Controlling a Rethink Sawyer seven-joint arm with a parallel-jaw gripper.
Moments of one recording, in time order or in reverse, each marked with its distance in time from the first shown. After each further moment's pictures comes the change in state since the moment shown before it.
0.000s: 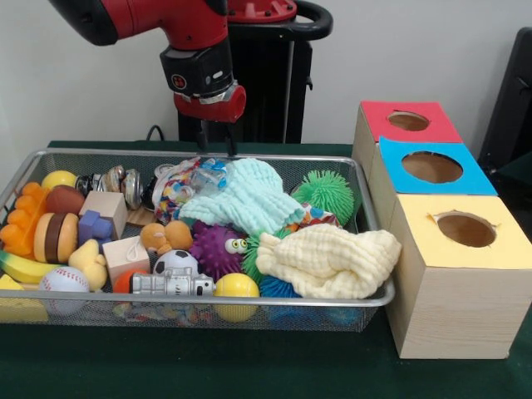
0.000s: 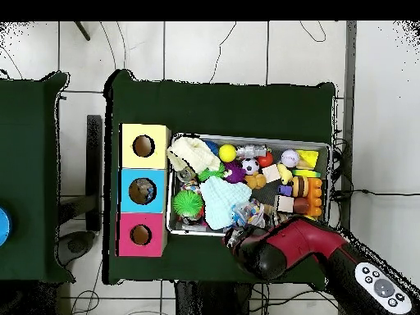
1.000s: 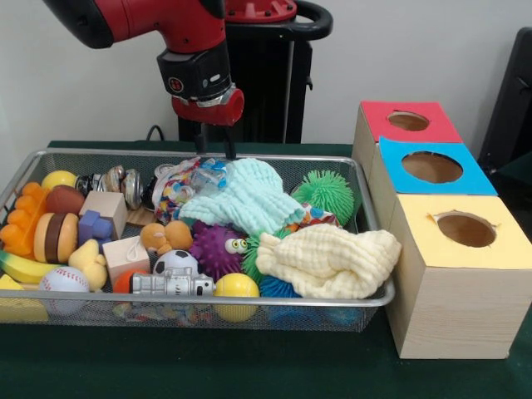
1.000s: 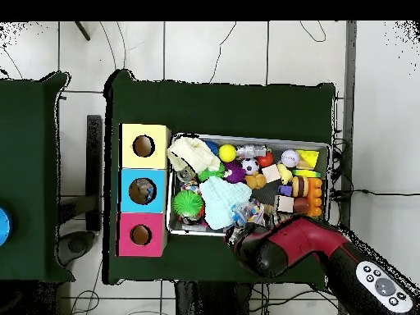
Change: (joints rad) arm -0.004 0.011 -0.003 -0.017 0.001 0.000 0.000
